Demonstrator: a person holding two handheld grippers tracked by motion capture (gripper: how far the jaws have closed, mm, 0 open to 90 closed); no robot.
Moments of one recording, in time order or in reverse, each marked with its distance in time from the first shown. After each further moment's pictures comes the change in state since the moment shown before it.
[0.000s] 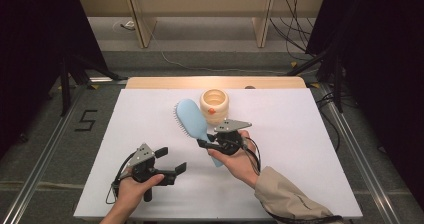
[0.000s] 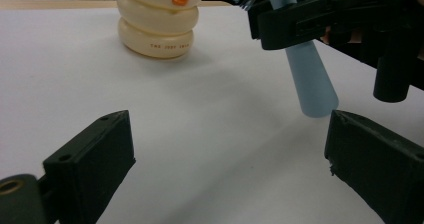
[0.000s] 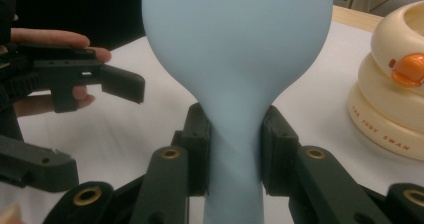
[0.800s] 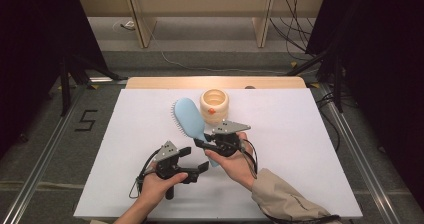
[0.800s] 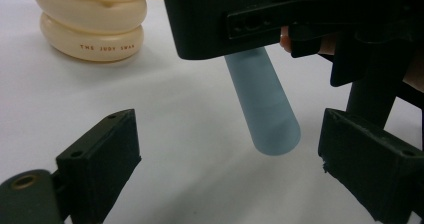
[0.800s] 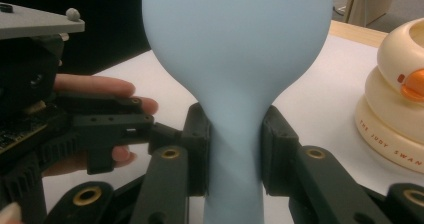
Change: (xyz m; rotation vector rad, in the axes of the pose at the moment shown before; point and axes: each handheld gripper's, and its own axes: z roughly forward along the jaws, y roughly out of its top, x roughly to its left) left arm -0.030 0.005 0.049 0.025 -0.071 -0.024; right arm 0.007 -0.001 0.004 -0.055 -0.001 0.001
